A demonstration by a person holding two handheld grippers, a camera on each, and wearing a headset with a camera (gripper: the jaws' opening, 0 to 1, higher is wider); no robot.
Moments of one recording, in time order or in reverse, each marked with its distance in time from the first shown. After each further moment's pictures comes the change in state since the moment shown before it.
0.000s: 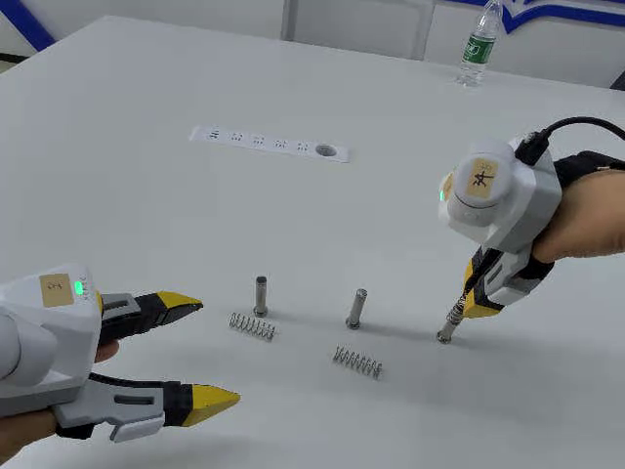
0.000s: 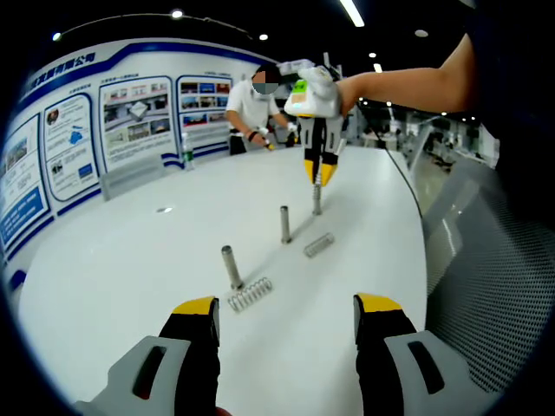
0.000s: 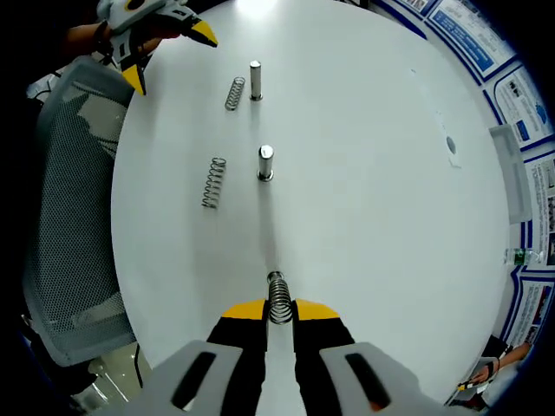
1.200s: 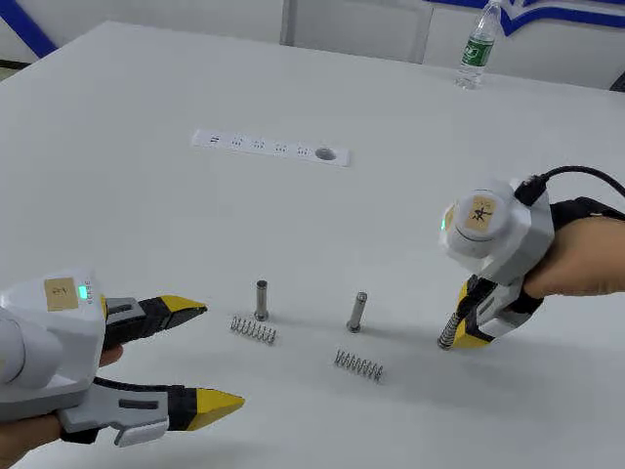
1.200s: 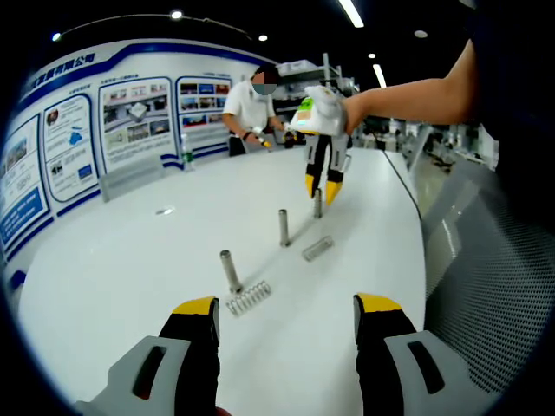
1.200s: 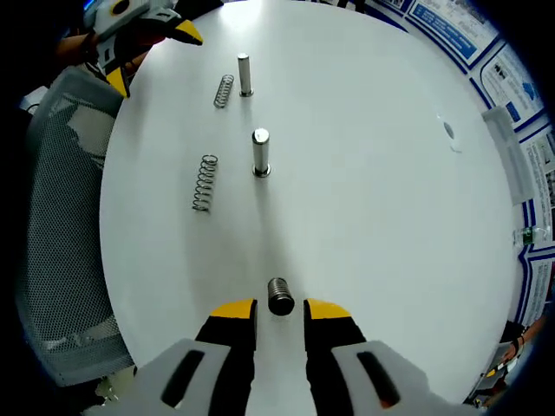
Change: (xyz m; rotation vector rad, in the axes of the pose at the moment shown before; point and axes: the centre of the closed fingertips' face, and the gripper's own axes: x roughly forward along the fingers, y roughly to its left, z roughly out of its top) left arm 0.000 -0.002 0.004 0.000 -0.005 -0.002; right arm 0.021 0.007 -0.007 0.090 -0.089 -0.011
